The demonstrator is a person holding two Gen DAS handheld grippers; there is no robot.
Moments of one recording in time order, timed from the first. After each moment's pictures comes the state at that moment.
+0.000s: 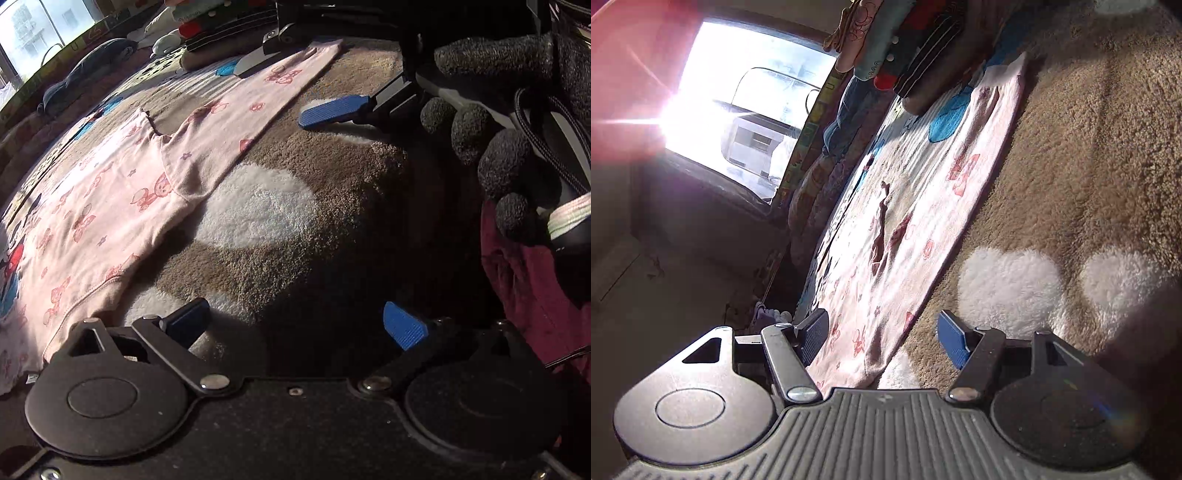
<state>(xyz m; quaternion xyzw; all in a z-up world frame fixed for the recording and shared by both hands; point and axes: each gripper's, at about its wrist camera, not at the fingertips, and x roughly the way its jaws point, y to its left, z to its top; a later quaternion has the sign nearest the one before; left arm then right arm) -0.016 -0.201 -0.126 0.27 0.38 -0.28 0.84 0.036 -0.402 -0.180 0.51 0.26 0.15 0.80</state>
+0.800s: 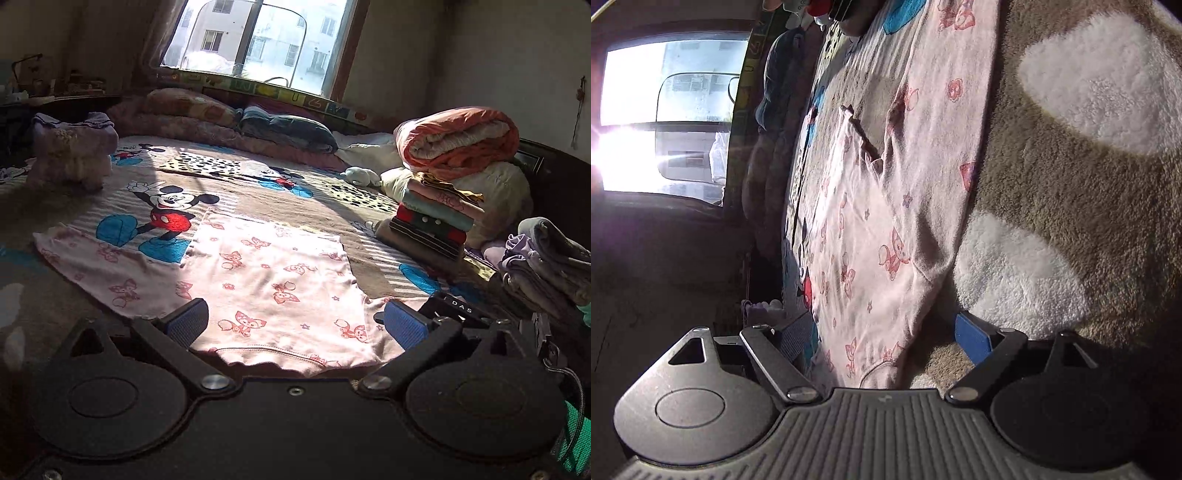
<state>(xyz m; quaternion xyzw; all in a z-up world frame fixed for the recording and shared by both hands) -0.025 -0.026 -0.015 -0.11 0.22 -0.09 0.97 0.071 -0.305 -0.169 0.60 0.35 0.07 0.72</state>
